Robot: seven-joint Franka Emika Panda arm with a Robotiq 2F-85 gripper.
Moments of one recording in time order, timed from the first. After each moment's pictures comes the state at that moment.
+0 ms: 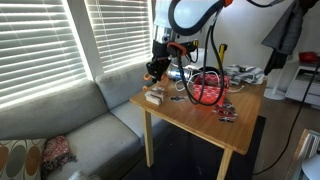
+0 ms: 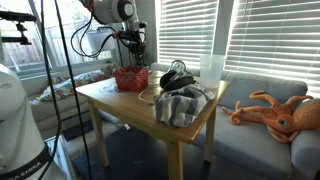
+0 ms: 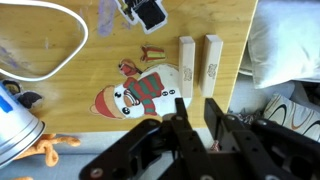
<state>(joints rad) 0.24 0.10 0.22 -1.96 -0.07 2.32 0.30</state>
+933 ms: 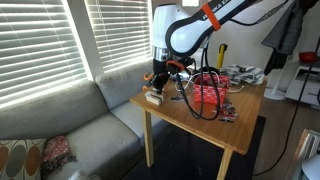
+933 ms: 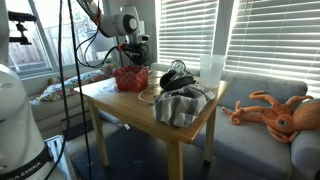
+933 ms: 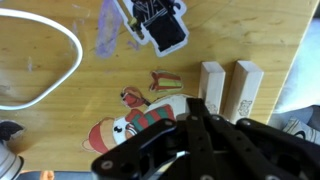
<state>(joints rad) 0.25 0.21 0.21 -1.96 -0.14 2.36 0.31</state>
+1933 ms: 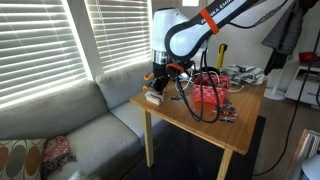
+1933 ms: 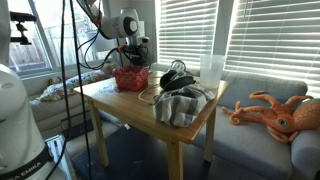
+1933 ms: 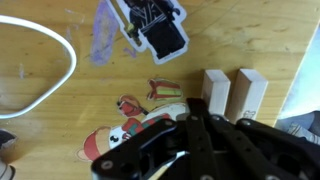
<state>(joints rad) 0.25 0.23 0.21 -1.96 -0.14 2.36 0.31</state>
